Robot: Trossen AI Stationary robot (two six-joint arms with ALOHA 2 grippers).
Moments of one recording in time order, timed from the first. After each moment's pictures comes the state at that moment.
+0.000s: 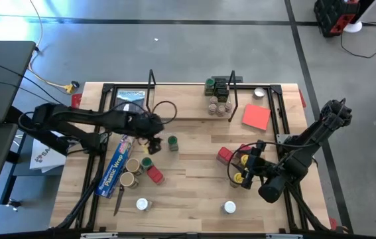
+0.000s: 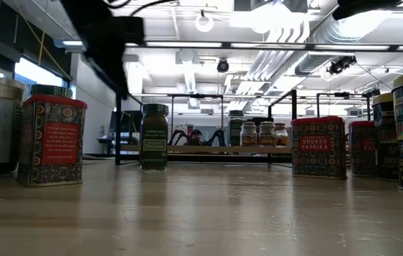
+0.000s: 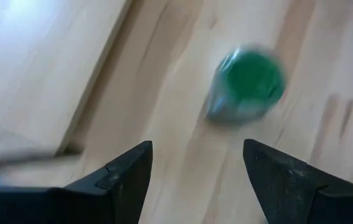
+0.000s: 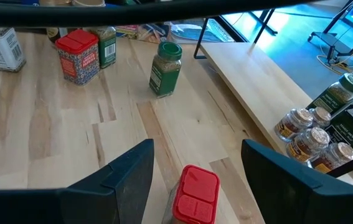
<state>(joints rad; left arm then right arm) 0.00 1.30 0.96 -0.73 -0.24 -0.29 0.80 1.31 1.02 -0.84 1.01 0.81</state>
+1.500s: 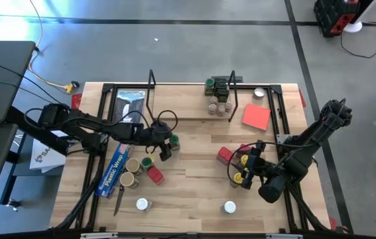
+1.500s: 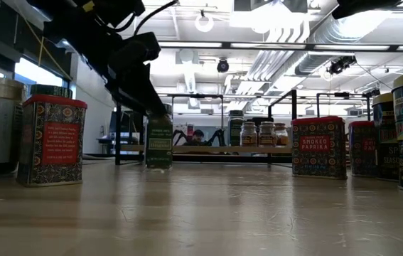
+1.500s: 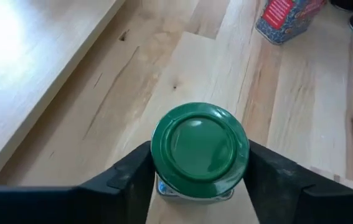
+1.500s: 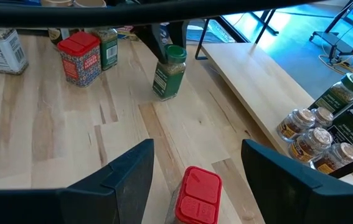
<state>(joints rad) -0.05 1.42 0.72 -0.06 -0.27 -0.29 0.80 1.31 1.02 -0.83 1.01 0.81</state>
